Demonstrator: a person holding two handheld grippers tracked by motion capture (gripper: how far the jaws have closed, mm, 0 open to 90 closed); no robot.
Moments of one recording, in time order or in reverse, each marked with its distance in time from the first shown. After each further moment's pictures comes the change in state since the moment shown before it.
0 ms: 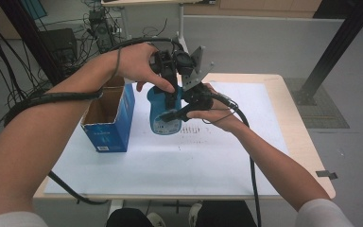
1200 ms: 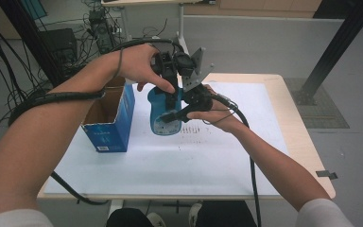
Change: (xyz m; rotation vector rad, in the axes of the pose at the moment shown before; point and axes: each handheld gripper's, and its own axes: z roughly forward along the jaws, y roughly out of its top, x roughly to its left) left arm 0.004 0.003 0.005 0.010 -0.009 -0.002; right arm -0.004 -0.007 0.002 -0.011 0.008 0.008
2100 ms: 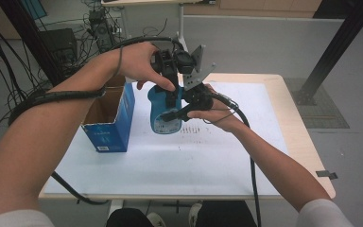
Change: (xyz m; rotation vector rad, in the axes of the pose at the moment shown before) left arm 0.001 0.000 -0.003 -0.004 0.003 -0.010; right arm -0.001 0.000 -0.001 -0.019 -0.009 0.004
